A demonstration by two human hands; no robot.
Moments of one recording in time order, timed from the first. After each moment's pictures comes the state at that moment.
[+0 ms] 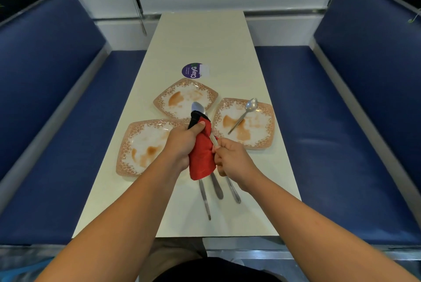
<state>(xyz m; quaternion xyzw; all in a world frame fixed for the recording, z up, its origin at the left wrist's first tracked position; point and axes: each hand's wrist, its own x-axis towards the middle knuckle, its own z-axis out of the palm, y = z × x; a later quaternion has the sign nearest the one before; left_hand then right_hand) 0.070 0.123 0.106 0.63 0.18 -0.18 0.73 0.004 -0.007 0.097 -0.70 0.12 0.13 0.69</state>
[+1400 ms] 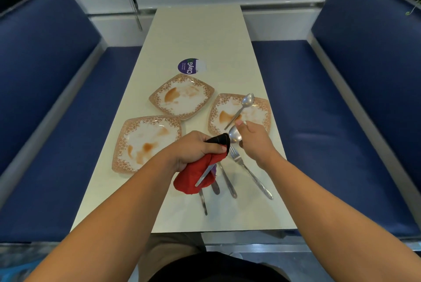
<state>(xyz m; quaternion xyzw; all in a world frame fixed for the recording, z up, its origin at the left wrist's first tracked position) 0.051 0.118 0.117 0.74 0.01 -0.39 0.55 0.030 -0.068 0.088 -0.80 0.14 0.02 0.58</state>
